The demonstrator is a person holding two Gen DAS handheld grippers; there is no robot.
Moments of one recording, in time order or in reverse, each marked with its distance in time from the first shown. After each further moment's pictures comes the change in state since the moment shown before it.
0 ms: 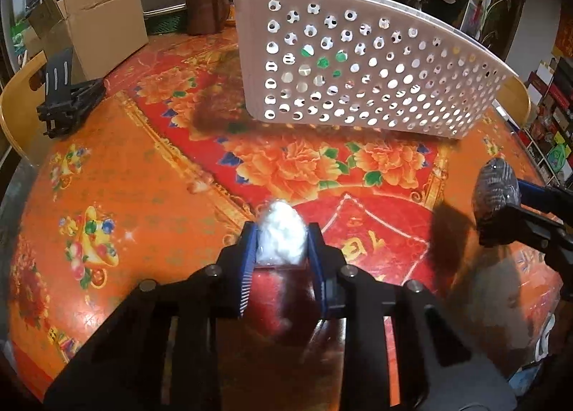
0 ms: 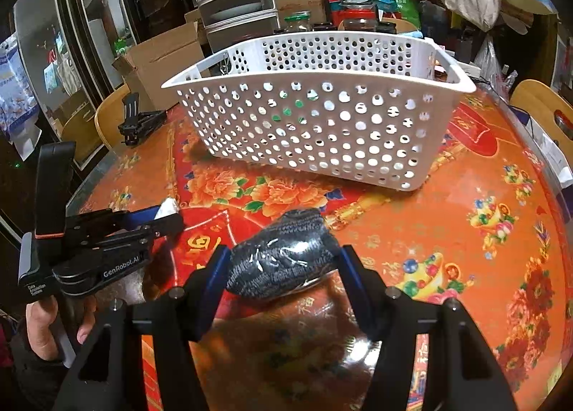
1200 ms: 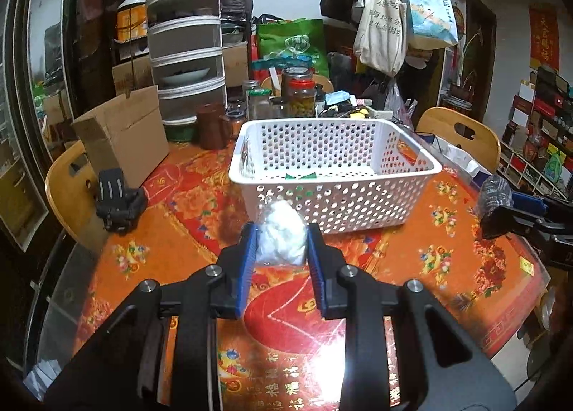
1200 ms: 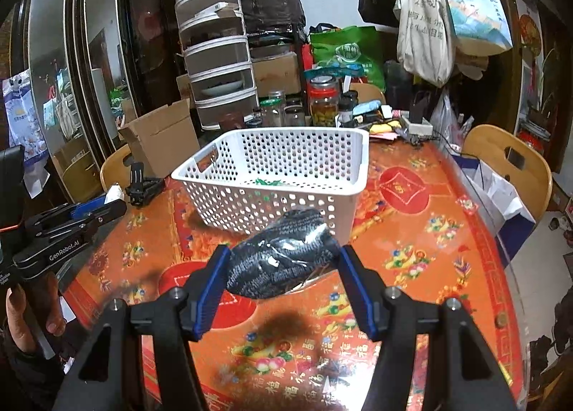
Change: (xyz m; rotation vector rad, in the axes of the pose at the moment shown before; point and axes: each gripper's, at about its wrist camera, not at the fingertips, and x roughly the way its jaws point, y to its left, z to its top) left arm -0.176 -0.033 0.036 0.084 -0.323 0.033; right arm -0.132 -0.019 0.016 0.015 -0.246 -0.079
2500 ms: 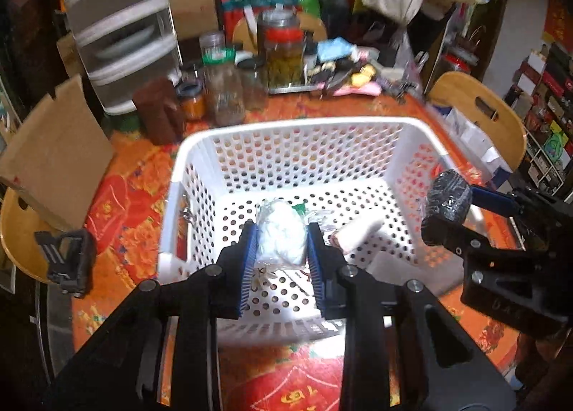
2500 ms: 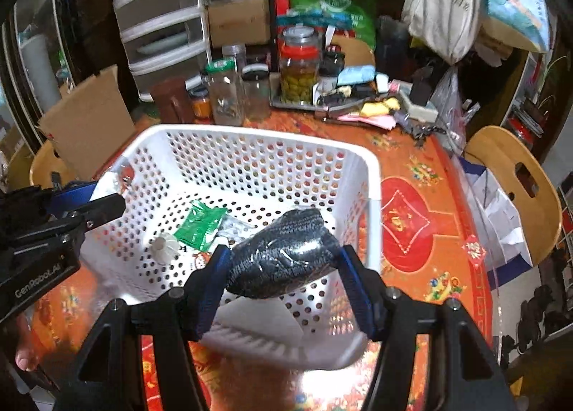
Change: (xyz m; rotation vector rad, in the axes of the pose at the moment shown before) left arm 0.224 -0.029 0.153 0.031 0.358 -0.052; right arm 0.189 -0.027 0.125 -0.014 0.292 -0.147
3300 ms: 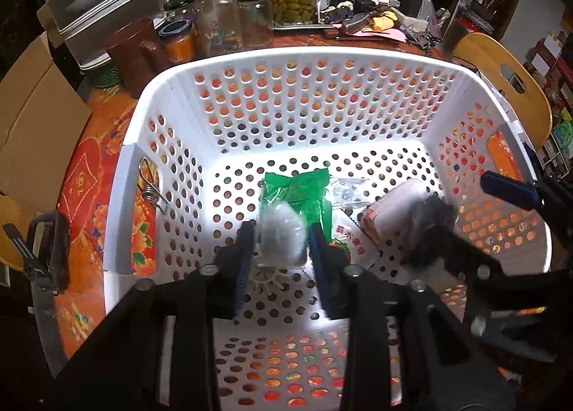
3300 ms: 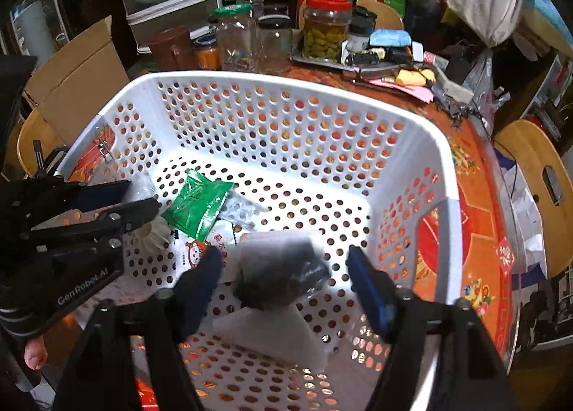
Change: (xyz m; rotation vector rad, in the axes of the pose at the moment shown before) left arm 0.085 0.009 -0.012 -0.008 0.167 0.002; right arm 0.064 0.022 0.007 -0.062 0.140 0.018
